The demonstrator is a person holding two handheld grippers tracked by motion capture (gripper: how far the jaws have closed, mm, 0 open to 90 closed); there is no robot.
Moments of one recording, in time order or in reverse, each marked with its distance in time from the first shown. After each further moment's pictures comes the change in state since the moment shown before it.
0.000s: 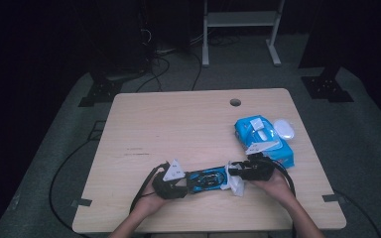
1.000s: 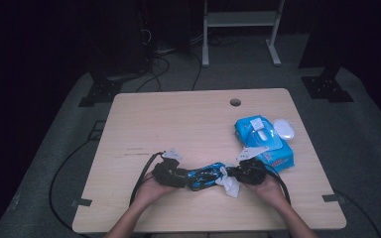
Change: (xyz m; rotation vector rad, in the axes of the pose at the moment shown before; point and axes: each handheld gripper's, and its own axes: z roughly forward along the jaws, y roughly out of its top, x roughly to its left) left arm 0.041 0.007 0.016 0.158 -0.157 -0.411; right arm 0.021 -0.001 0.017 0.027 -0.099 -0.096
